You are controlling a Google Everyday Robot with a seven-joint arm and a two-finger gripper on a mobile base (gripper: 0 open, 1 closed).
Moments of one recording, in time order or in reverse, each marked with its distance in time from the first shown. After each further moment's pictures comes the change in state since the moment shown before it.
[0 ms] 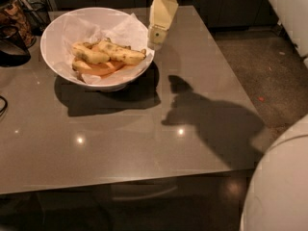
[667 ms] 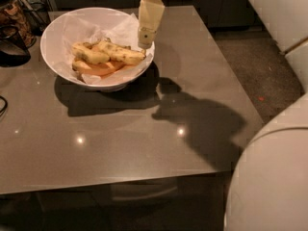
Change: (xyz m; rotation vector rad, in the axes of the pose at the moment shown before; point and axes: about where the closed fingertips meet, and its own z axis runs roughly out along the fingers) arm -0.018 -0.001 0.009 0.008 0.039 -0.029
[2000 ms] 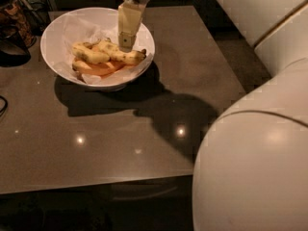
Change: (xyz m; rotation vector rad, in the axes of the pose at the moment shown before) arm -0.037 0.004 0.025 -0.049 0.018 0.050
